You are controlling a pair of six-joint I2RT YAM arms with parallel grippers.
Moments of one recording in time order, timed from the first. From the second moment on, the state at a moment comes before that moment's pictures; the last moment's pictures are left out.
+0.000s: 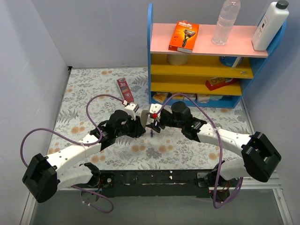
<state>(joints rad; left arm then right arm) -0.74 1.08 0.62 -0.10 0.12 -0.46 0.86 1.35 0.76 0.28 -0.40 -0.40</state>
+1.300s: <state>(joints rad) -0.74 0.98 0.50 0.05 0.15 -0.50 0.85 1.28 0.82 0.20 -0.16 0.36</state>
